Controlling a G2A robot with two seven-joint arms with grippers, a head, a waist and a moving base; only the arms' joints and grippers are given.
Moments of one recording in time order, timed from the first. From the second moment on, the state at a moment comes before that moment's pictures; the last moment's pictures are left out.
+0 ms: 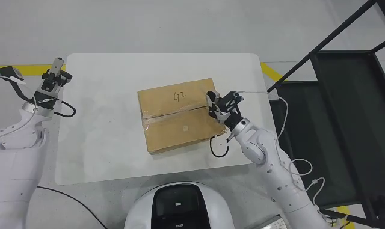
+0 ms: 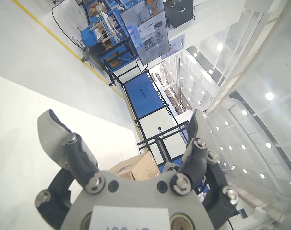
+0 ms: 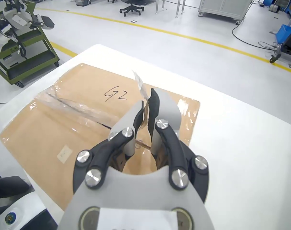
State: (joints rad) left arm 1.01 -0.97 -1.39 -1.09 -0.21 -0.64 -0.36; right arm -1.41 -1.25 1.31 -1.64 -1.24 -0.39 -0.05
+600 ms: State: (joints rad) left arm 1.01 -0.97 -1.39 -1.09 -0.21 -0.64 -0.36; right arm -1.38 -1.25 1.29 -1.50 -1.28 -0.40 -0.16
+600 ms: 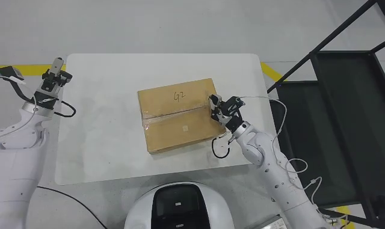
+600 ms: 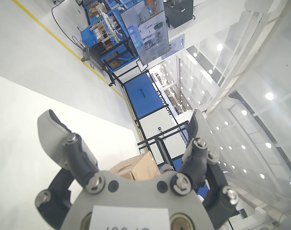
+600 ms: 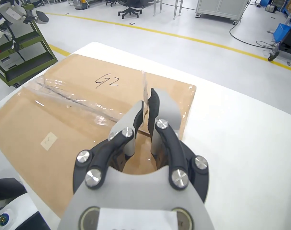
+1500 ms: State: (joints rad) left arm 1.01 -0.97 -1.39 -1.09 -0.21 -0.64 -0.36; right arm -1.36 -1.23 1.31 -1.61 -1.22 -0.58 -0.05
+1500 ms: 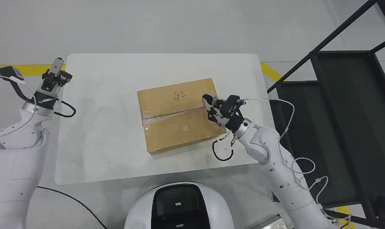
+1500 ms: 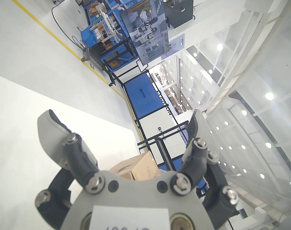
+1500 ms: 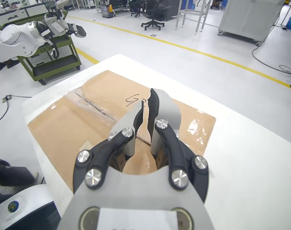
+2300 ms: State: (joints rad) left arm 1.01 -0.97 -1.39 -1.09 -0.21 -0.64 -0.36; right arm -1.29 -1.23 1.23 -1.52 -0.95 -0.68 0.27
